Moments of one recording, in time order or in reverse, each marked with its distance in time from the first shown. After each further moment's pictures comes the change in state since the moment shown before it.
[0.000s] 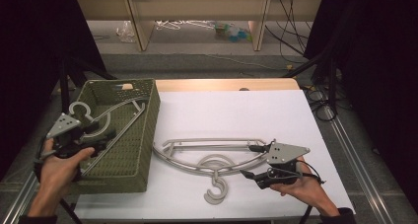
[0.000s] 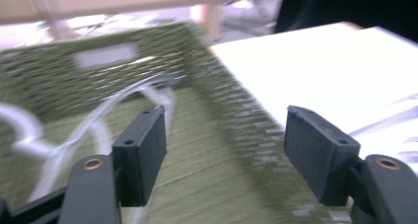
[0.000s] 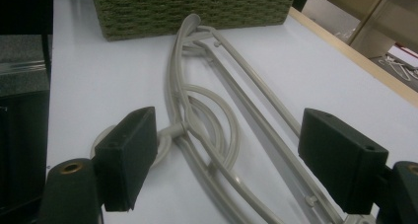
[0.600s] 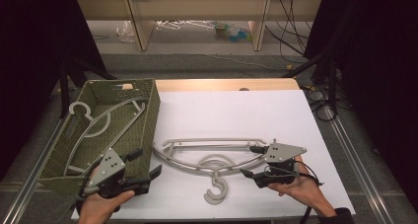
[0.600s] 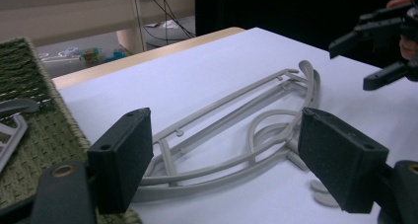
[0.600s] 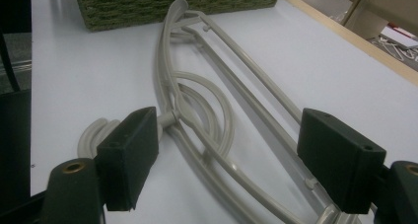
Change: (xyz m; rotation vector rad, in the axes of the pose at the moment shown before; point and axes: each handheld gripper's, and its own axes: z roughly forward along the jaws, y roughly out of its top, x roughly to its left) left arm -0.108 -0.044 -0.001 -0.073 -0.209 0.150; right arm -0.001 -0.008 0.006 0.038 -0.029 0.049
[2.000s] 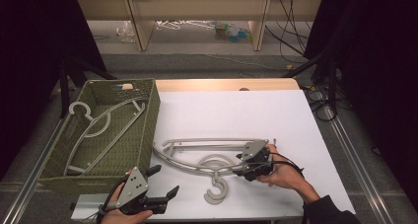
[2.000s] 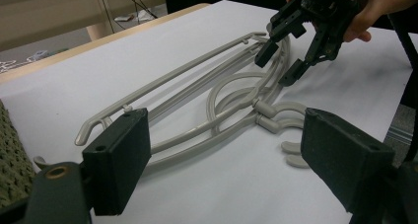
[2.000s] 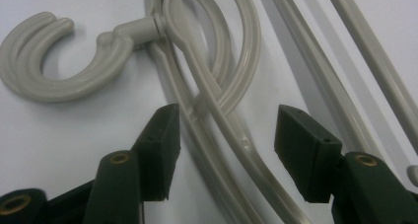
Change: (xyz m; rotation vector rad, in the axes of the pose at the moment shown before) left arm -0.029 -0.035 0.022 0.026 -0.086 0.079; right arm -0.023 -0.018 0.072 0.317 0.145 -0.133
